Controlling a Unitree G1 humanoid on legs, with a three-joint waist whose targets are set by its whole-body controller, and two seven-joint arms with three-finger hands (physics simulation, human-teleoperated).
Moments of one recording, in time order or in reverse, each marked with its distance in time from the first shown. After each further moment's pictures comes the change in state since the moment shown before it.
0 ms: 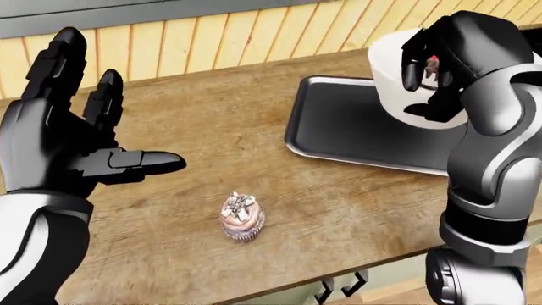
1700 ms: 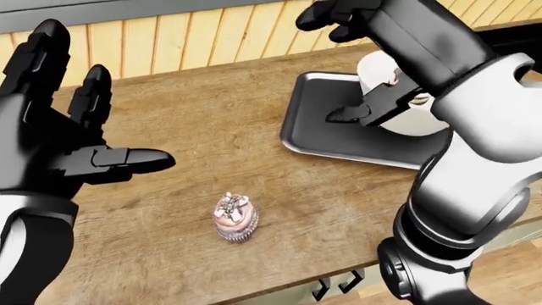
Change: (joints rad) left arm 0.000 0.065 0.047 0.001 -0.110 0.004 0.062; right arm -0.154 0.263 0.167 -0.318 0.104 0.249 0.316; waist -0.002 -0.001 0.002
